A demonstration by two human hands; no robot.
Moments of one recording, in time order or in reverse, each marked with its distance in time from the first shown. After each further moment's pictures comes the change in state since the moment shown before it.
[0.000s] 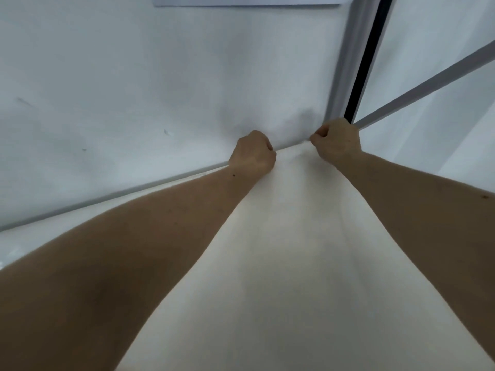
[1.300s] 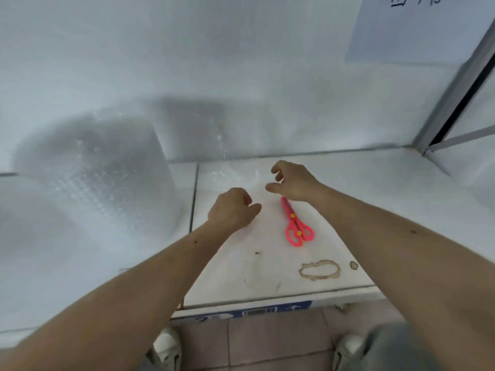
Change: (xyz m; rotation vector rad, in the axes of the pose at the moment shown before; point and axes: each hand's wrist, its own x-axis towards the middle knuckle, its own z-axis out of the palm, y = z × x) left_hand -0.332 -0.160 -0.229 0.083 0.017 -0.413; right_hand -0.303 -0.244 0.046 -0.117 -0.662 -0.438
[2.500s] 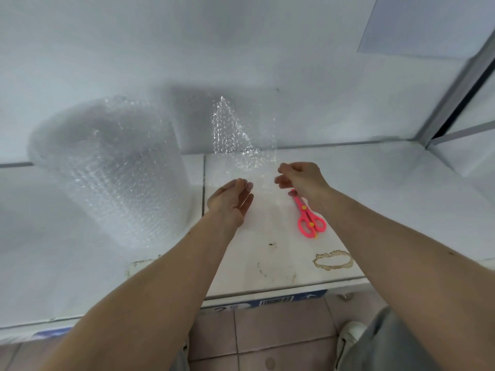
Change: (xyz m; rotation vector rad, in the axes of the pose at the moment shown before) left_hand 0.008 -0.020 -0.006 -1.650 0.061 -0.599; right_hand -0.021 -0.018 0.024 0.816 0.155 0.247
